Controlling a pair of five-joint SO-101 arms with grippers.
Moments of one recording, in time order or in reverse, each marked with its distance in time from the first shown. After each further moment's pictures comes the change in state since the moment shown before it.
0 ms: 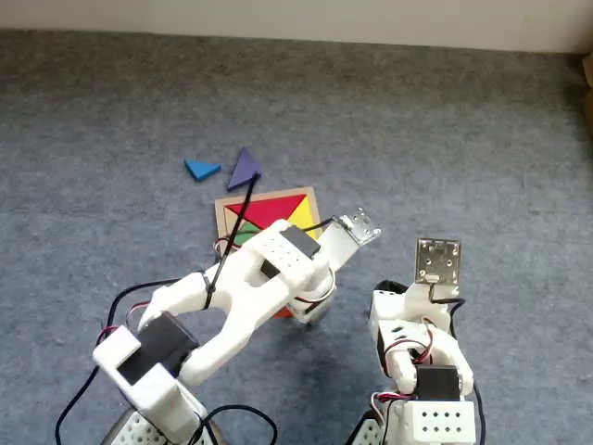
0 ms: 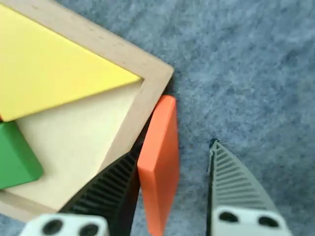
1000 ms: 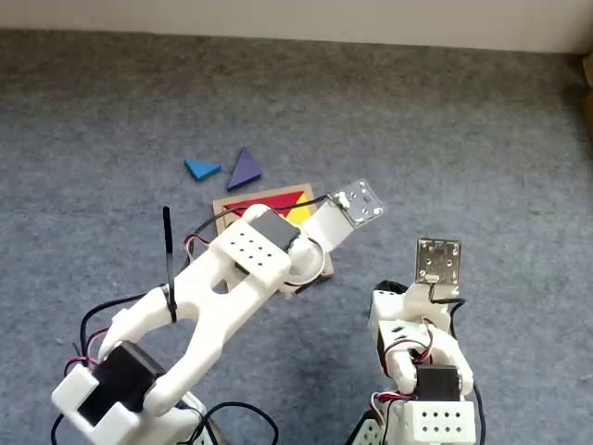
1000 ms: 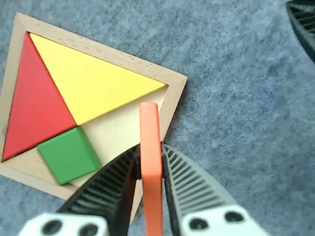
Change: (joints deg) left arm -4.3 -14.6 -0.5 3.3 -9.1; right arm 0.0 0.0 0.0 0.0 0.0
